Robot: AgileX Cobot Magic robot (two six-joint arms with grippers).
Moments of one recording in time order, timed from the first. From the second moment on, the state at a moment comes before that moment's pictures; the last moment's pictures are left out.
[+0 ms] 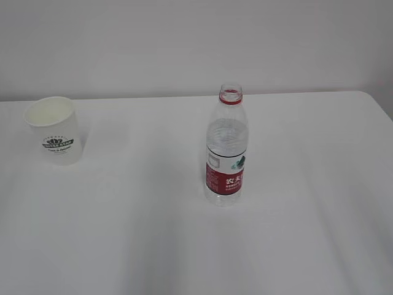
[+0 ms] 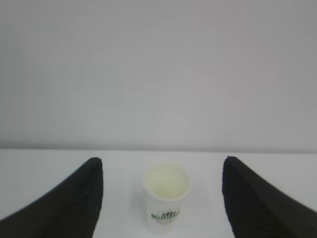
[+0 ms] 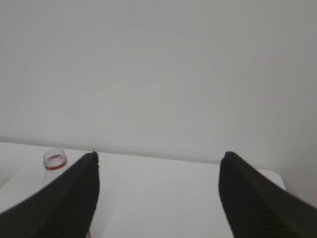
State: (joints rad) left arm -0.05 0.53 -0.62 -0.07 0.29 -0.07; right arm 0.15 0.35 -0.52 0.24 0.30 -0.26
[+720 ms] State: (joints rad) left arm -0.18 0.91 -0.62 -0.08 0.13 -0.07; right arm 0.15 0.49 -0.52 0.36 0.15 -0.46
